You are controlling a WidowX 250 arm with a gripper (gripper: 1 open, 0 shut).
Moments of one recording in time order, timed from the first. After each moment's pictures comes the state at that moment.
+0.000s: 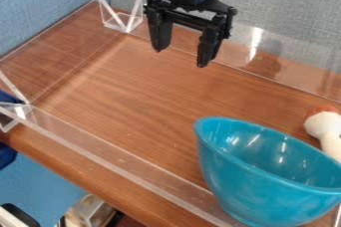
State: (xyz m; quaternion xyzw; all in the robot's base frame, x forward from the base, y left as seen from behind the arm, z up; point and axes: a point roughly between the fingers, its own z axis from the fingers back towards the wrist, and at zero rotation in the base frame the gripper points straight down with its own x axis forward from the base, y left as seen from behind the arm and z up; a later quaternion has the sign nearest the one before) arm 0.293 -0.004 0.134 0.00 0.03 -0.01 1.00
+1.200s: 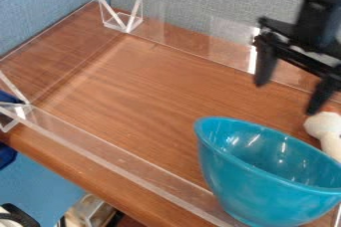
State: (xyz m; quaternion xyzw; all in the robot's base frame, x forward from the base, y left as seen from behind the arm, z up) arm 0.283 -0.140 0.125 0.02 0.06 -0.13 0.99
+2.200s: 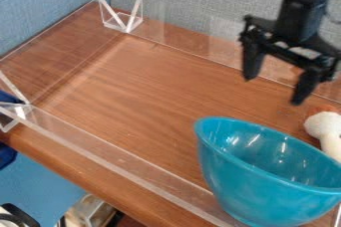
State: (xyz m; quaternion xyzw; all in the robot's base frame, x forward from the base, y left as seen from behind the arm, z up) arm 0.305 -0.117 0.120 0.01 0.03 -0.11 0.99
